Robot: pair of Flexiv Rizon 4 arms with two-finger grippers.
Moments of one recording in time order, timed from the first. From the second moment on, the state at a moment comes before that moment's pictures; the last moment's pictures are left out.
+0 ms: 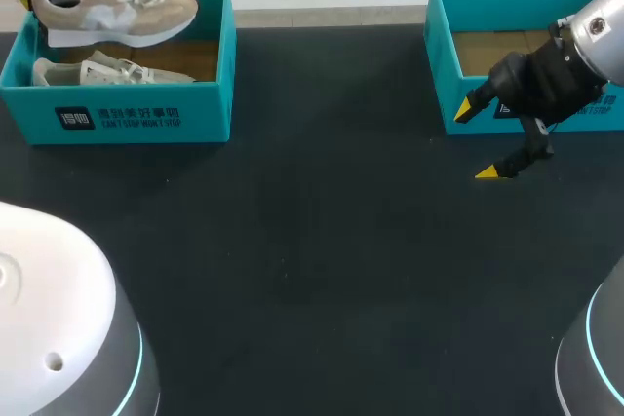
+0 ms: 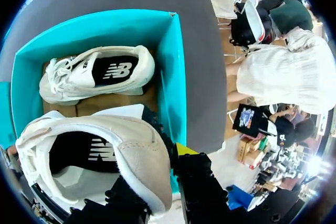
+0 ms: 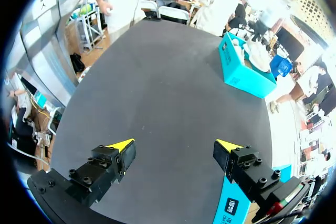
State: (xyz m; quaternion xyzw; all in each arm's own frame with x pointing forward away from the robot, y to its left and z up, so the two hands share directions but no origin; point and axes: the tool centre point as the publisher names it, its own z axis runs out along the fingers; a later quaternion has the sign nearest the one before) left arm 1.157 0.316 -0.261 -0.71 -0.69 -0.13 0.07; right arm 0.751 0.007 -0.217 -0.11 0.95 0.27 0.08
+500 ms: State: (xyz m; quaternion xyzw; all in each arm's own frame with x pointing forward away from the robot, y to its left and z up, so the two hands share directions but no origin) left arm 1.165 0.311 -0.282 -0.71 -0.69 -0.13 0.07; right arm 0.751 0.007 -0.217 -0.11 0.95 0.27 0.08
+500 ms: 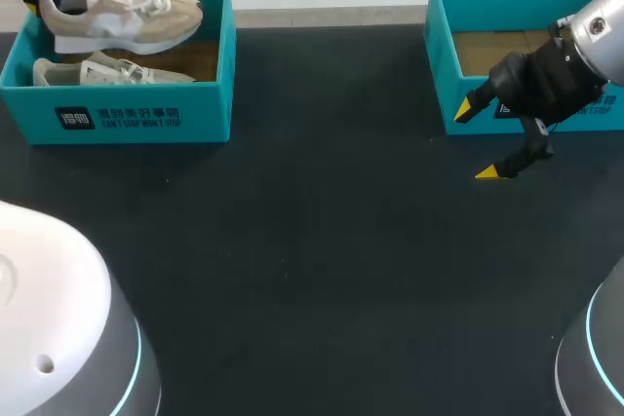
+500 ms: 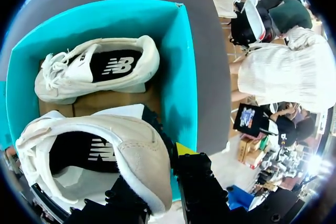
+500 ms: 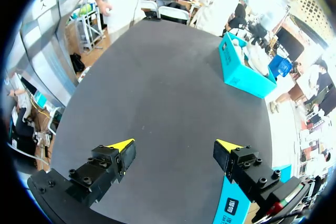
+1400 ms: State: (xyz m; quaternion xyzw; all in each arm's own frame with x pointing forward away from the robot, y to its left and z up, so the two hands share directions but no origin) left arm 1.187 0.305 -0.333 -0.71 -0.69 -0.11 0.08; right arm 0.751 0.007 -0.217 -0.11 0.95 0.27 0.08
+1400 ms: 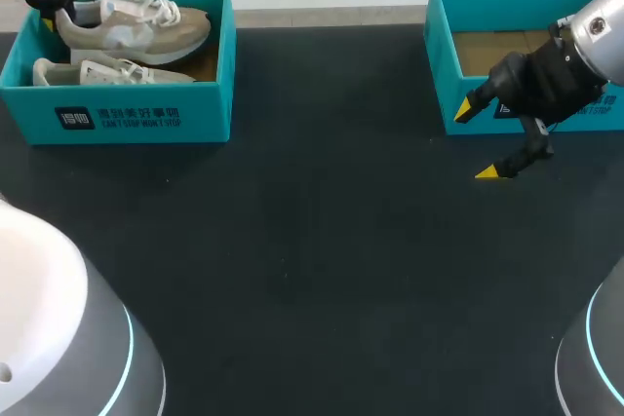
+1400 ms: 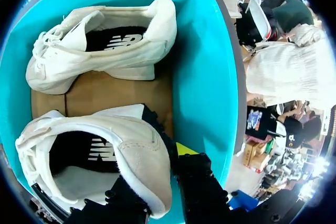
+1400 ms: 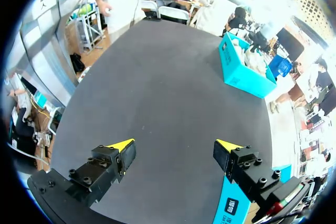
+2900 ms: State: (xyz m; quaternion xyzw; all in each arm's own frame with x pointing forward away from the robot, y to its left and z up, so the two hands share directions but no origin) left arm 1.202 0.295 -0.347 -0.74 -0.66 -0.07 0.08; right arm 0.751 0.007 -0.217 -0.11 0.95 0.27 0.08
